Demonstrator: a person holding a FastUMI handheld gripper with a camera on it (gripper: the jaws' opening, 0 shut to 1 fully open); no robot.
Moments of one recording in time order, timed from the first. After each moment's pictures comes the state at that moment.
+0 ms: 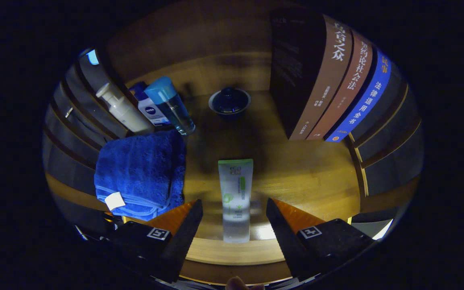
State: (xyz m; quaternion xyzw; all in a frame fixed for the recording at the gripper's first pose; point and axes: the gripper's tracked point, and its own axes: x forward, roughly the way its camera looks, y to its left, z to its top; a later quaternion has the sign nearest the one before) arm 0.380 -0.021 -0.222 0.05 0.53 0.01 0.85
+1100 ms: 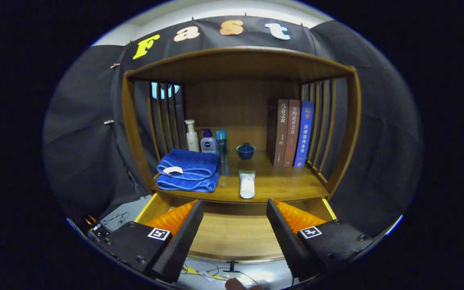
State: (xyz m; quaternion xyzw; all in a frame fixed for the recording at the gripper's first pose) arm 0.181 -0.002 -0.133 0.00 0.18 0.03 0.98
